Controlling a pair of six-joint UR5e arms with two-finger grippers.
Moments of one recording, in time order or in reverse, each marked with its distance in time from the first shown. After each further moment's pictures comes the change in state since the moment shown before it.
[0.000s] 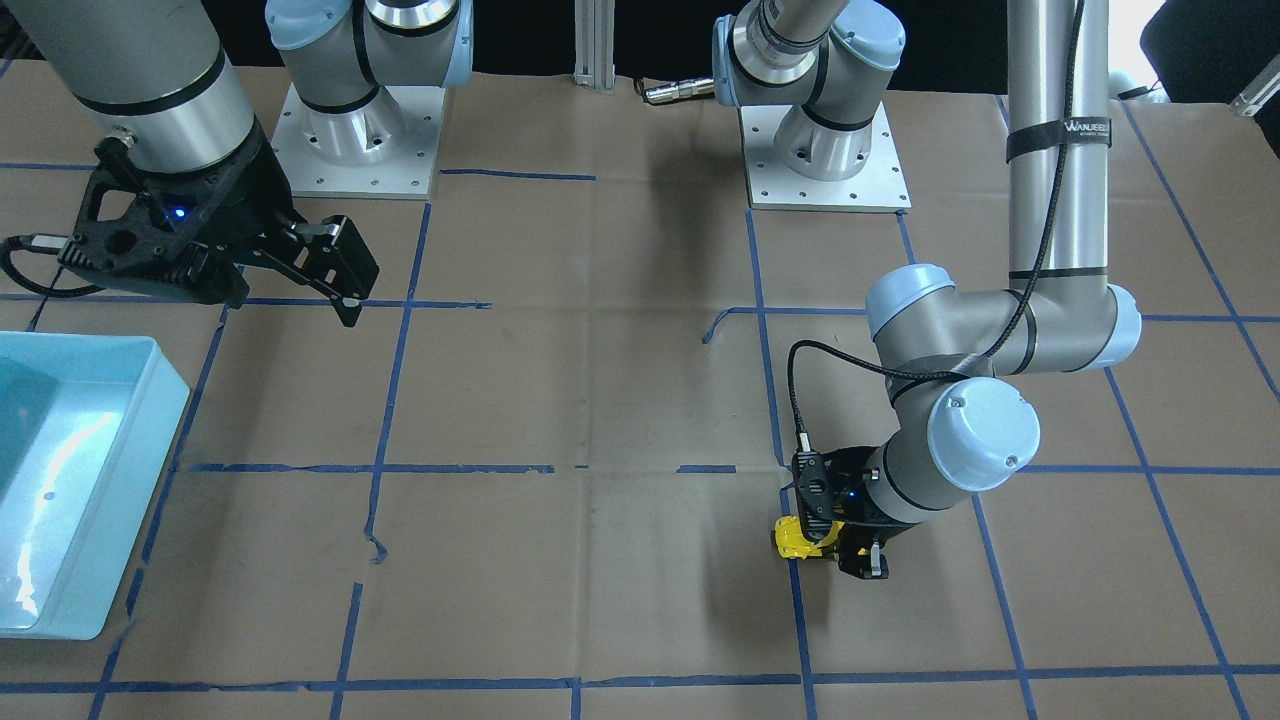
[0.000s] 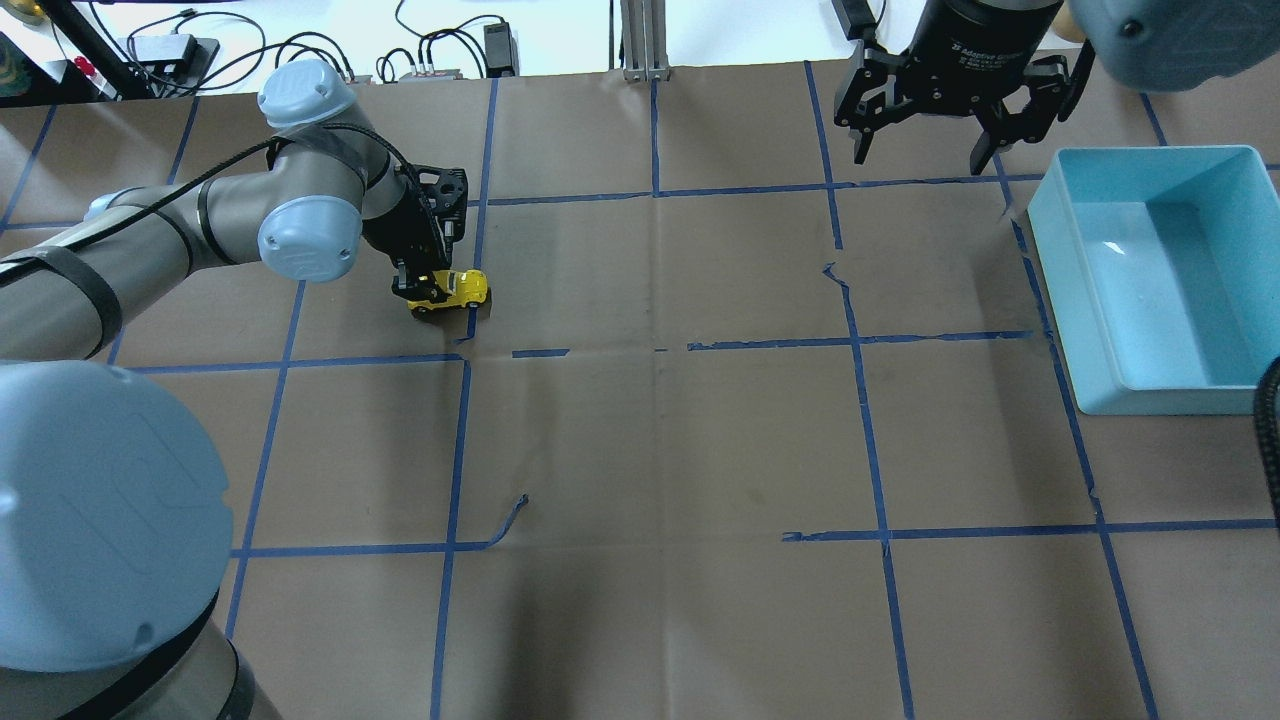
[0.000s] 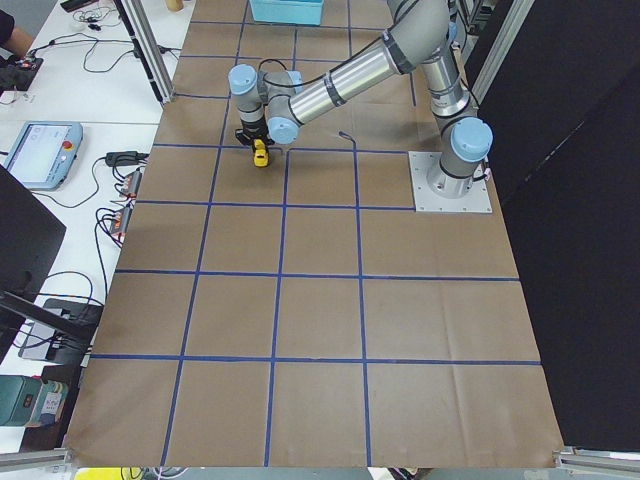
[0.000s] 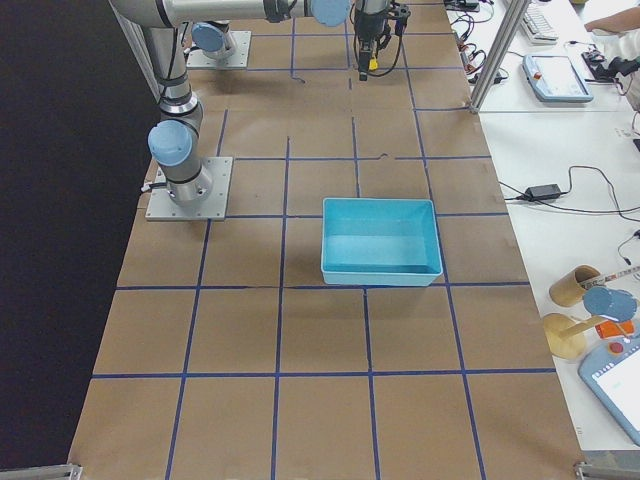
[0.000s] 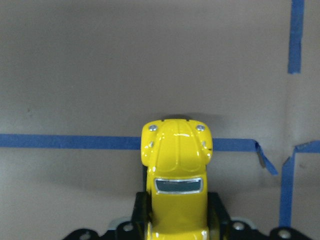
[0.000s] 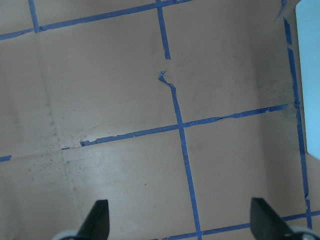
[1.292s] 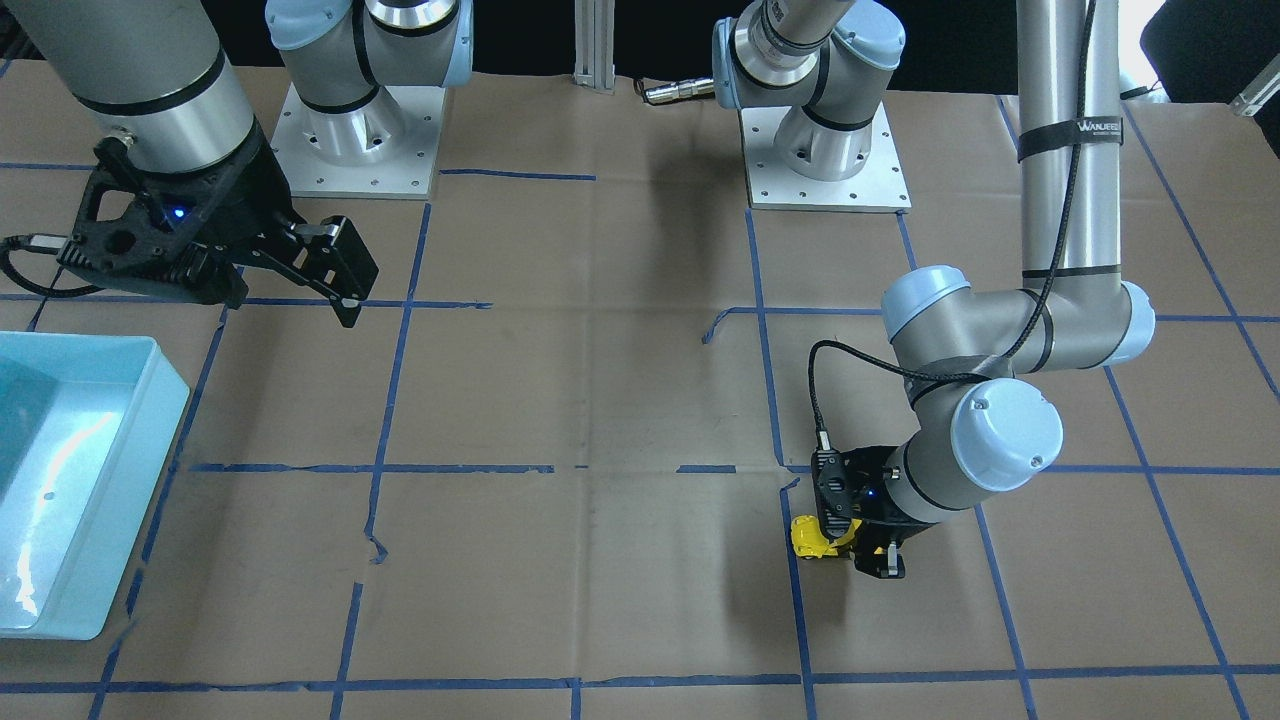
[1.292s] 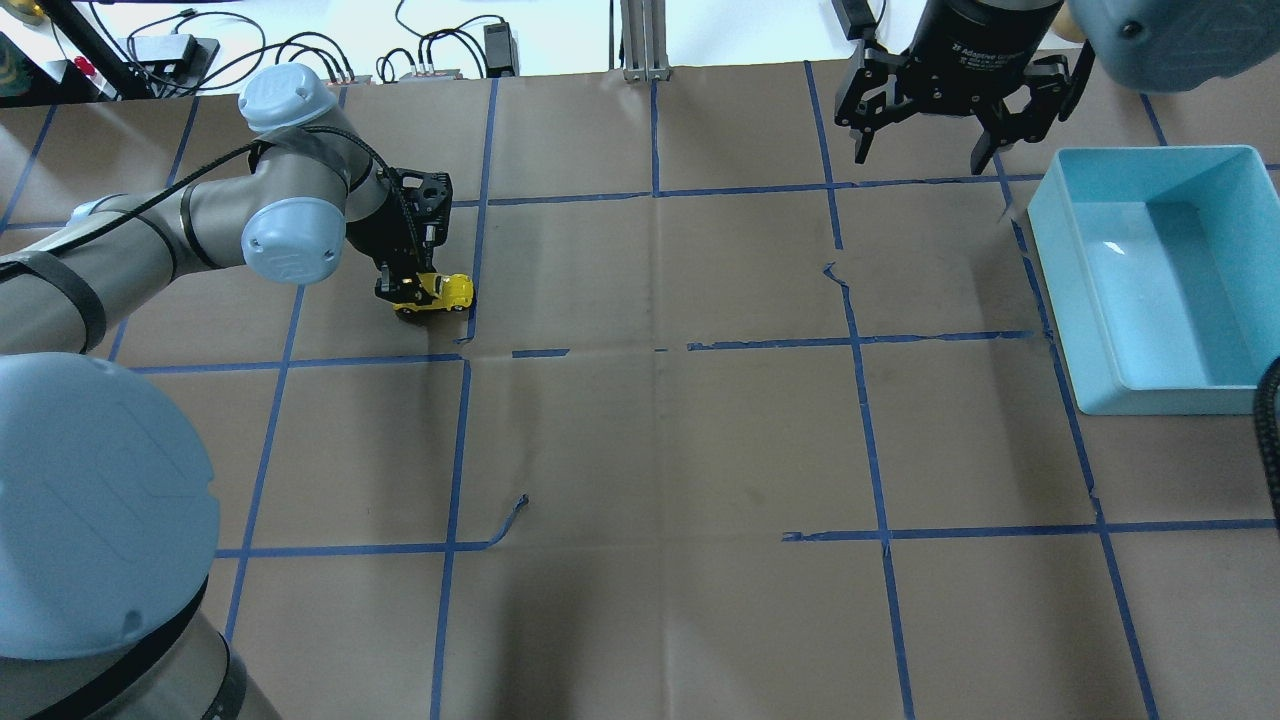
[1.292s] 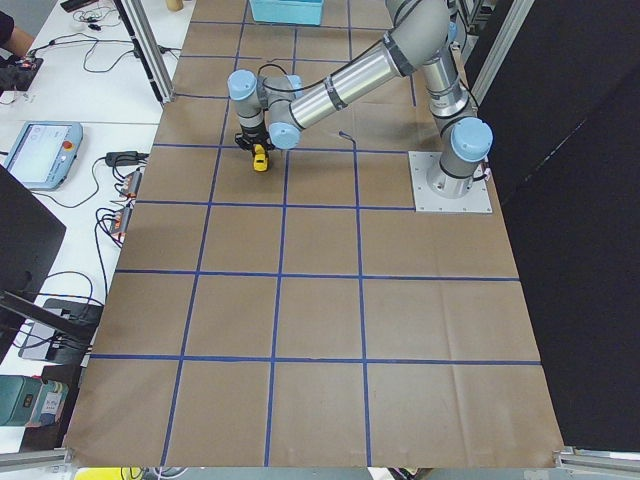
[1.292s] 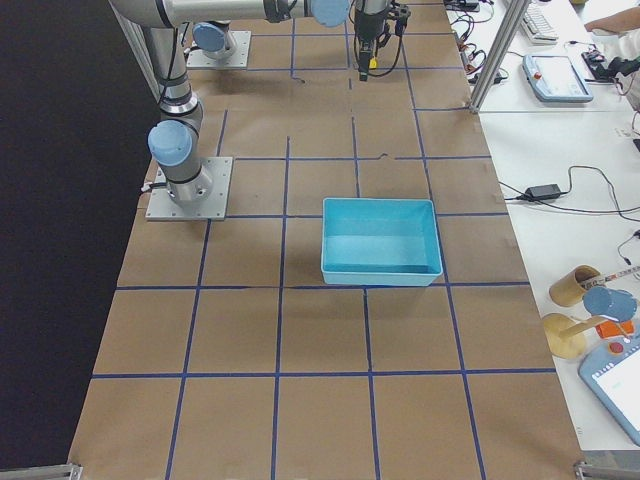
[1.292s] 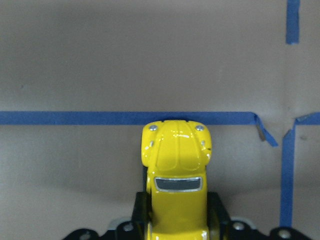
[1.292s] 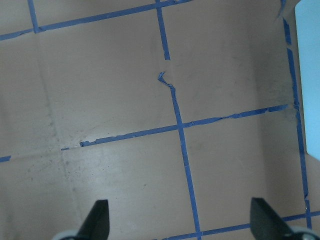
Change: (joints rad) left arm 0.031 0.002 -0.012 0.003 0.002 0.051; right arm 0.000 -0.001 0.001 -0.003 -0.004 0.001
